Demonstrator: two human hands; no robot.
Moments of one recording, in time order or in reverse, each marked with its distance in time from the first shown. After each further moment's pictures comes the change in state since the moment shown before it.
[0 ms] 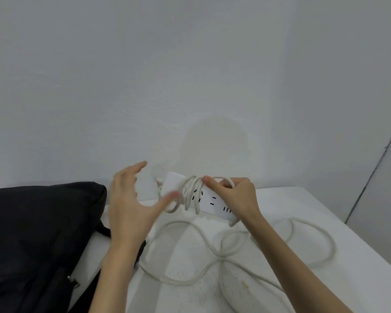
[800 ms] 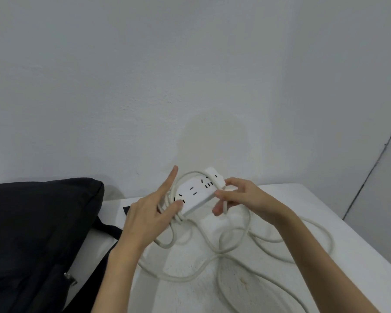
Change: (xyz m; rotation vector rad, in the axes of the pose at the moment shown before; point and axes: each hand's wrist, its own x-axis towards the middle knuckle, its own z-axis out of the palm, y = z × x) left_hand -0.003 -0.022 0.020 0.155 -0.465 0.075; right_hand 0.004 0.012 -0.041 0.130 -0.626 0.024
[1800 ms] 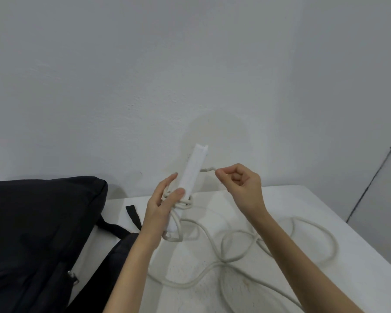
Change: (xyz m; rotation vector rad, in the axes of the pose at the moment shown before) left_hand 0.008 0.004 0.021 -0.955 0.052 -0.357; right_hand 0.025 0.003 0.032 0.175 0.570 -0.382
